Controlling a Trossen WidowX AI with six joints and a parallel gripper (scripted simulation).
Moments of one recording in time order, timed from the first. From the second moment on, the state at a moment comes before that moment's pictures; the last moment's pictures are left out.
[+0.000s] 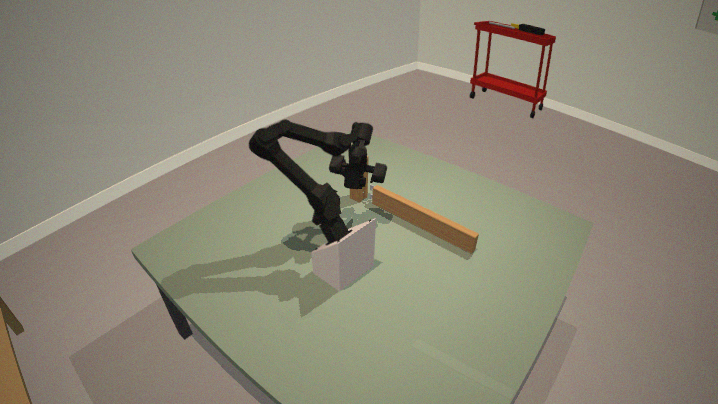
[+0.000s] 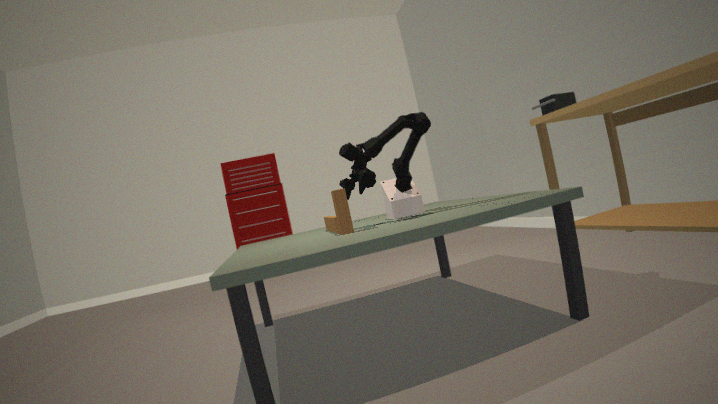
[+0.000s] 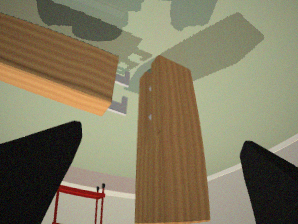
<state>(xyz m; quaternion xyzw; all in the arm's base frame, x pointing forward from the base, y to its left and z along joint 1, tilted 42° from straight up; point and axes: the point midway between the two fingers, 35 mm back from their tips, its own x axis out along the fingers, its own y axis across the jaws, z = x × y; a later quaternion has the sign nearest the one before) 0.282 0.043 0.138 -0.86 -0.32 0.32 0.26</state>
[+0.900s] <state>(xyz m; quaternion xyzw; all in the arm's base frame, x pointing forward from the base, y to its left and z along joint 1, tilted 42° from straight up) 0.292 0.031 0.128 -0.81 -0.23 0.39 0.38</state>
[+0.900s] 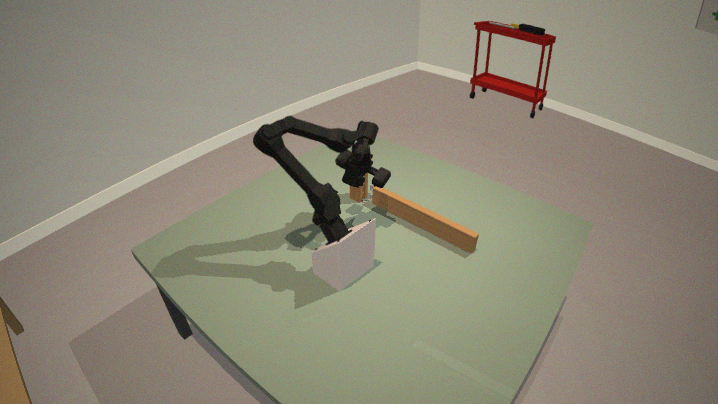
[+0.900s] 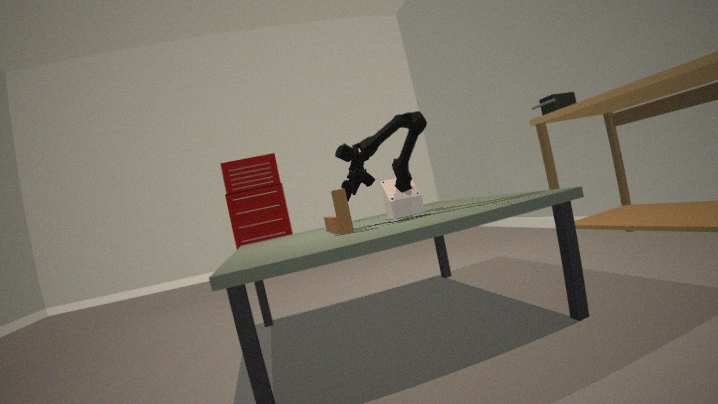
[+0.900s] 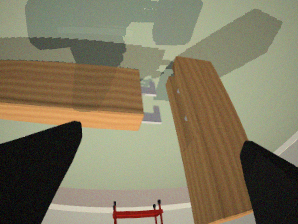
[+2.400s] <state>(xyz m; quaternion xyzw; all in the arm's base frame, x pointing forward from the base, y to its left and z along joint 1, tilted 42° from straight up) 0.321 -0.002 0.128 -0.35 -0.50 -0.22 -0.76</state>
